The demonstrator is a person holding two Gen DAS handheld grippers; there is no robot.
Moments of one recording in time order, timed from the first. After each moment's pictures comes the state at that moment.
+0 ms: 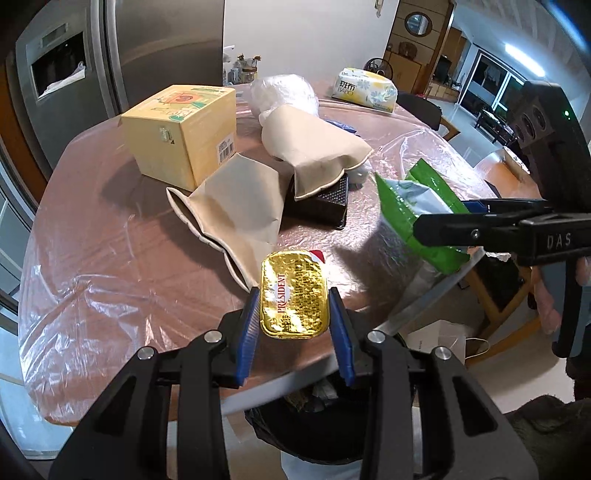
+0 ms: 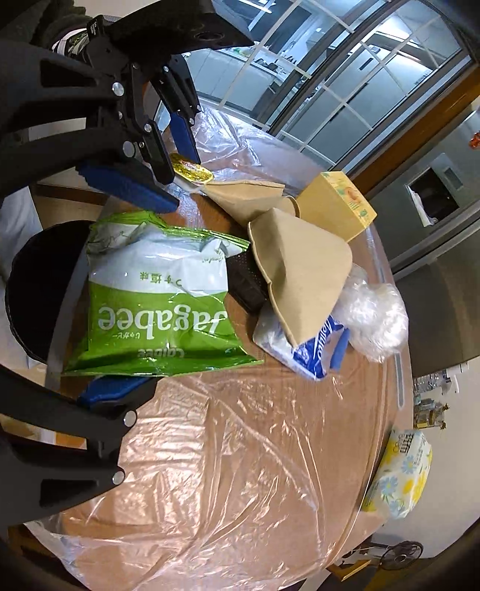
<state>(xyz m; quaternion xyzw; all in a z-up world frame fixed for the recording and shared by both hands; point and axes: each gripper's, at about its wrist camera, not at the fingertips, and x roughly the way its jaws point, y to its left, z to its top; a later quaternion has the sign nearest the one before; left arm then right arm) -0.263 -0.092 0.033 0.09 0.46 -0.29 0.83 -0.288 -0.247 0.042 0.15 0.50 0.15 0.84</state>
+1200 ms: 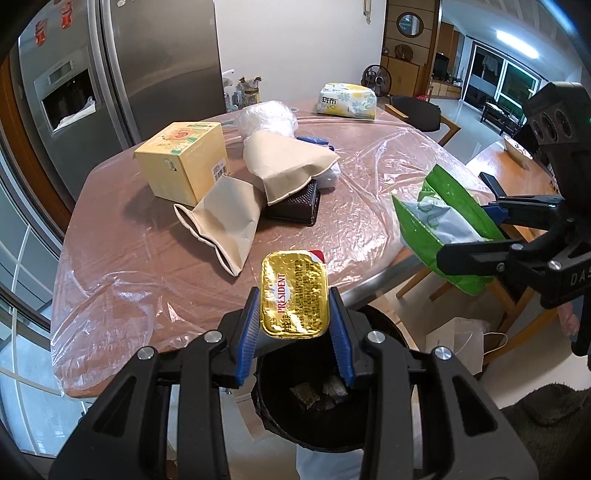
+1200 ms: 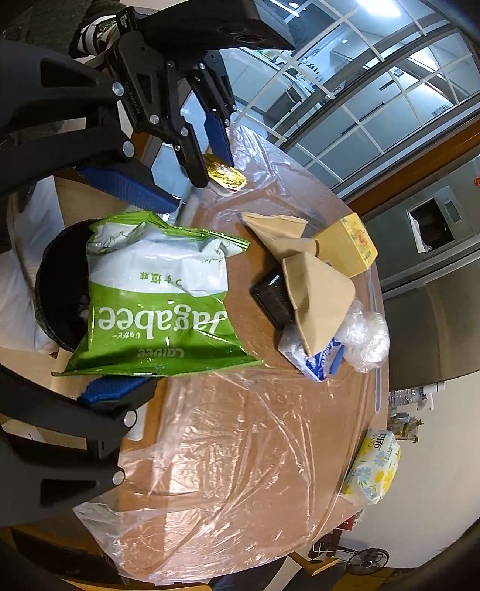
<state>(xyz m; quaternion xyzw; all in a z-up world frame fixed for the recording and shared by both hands) -0.317 -0.103 0.058 0.14 0.42 -0.27 0.86 -0.351 -0.245 0.064 0.10 0.48 0.17 0.85</state>
